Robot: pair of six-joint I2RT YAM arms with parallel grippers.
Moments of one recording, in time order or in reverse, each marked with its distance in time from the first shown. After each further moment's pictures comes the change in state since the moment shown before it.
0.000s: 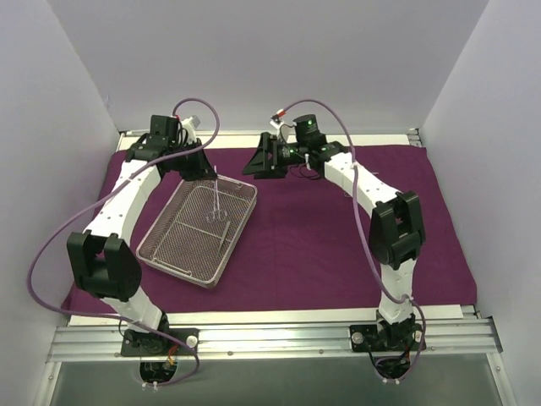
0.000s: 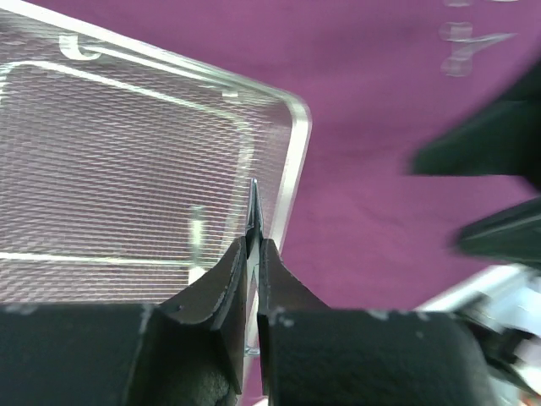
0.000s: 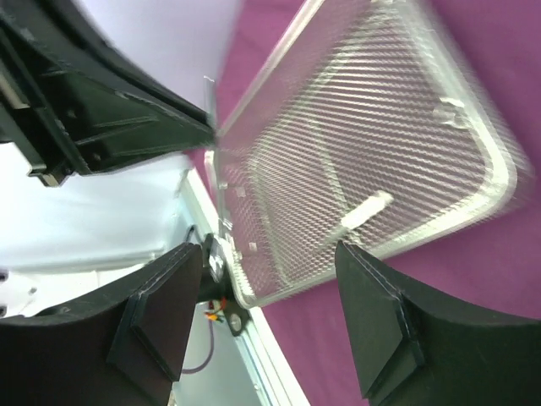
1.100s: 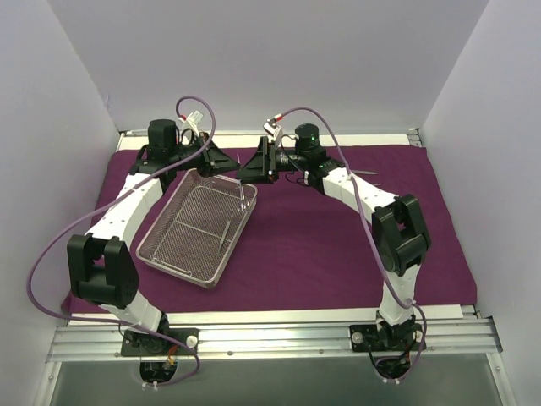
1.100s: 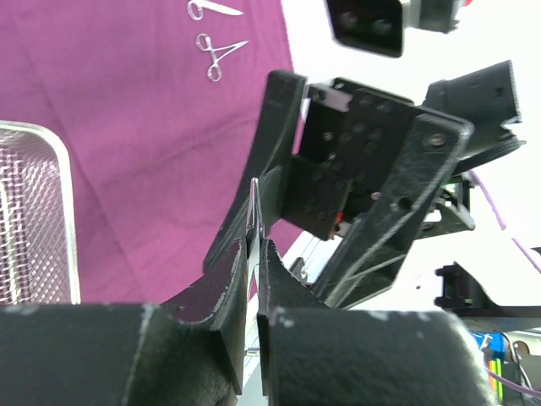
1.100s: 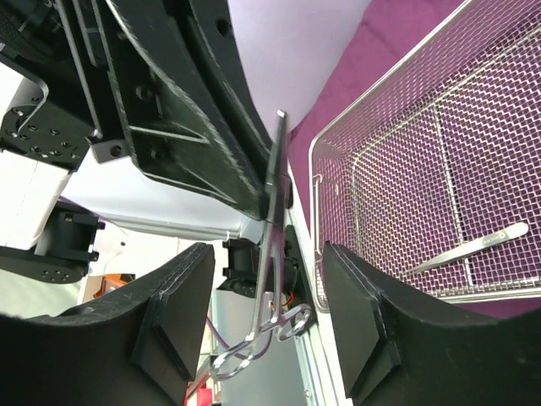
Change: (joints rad) left arm 0.005 -0.083 -0.239 0.548 0.483 -0.431; right arm 0.058 -0.071 -0.241 0.554 -0.194 0.323
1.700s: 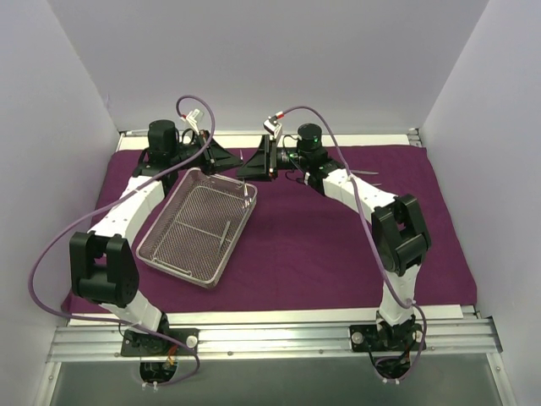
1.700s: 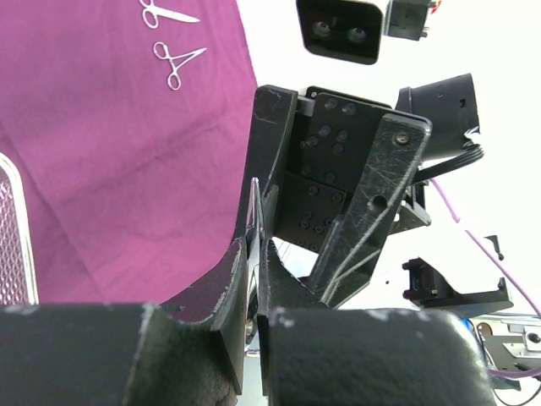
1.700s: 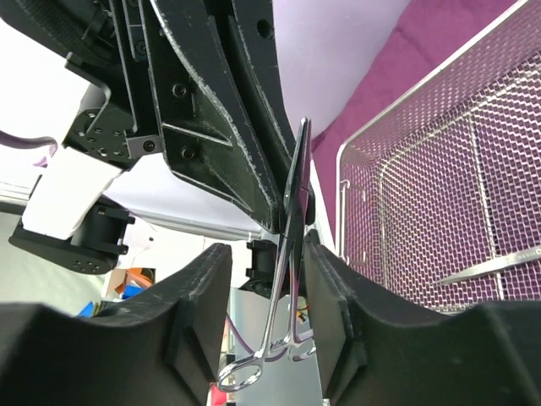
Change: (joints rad) left arm 0.000 0.009 -0.049 0.198 0.070 -0.140; right arm 0.000 0.000 -0.020 0.134 -0.038 0.113
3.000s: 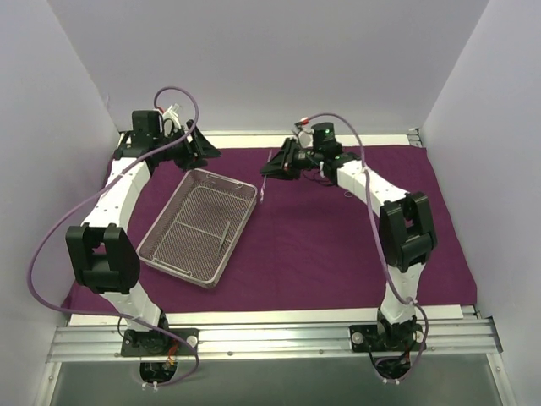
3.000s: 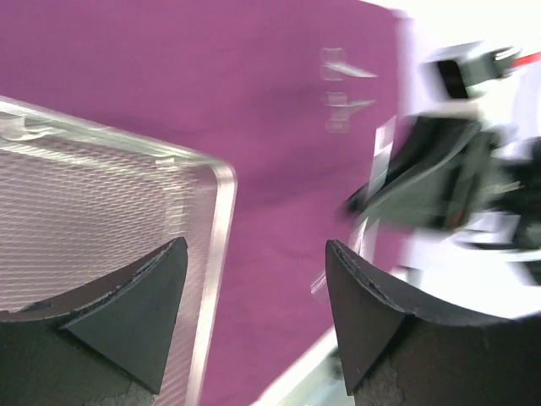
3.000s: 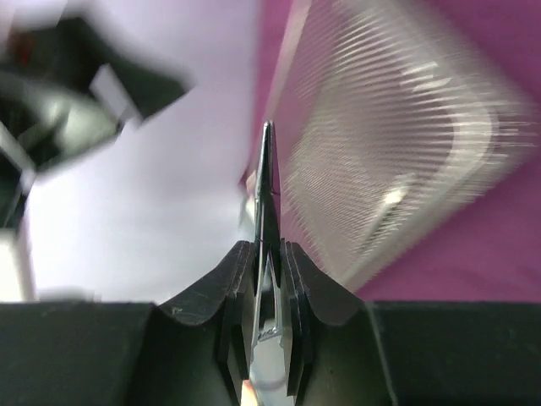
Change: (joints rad) left arm 0.111 0.094 0.239 -0.446 -0.229 0.328; right arm -0.104 0.006 0.035 -0.404 0.182 -0.091
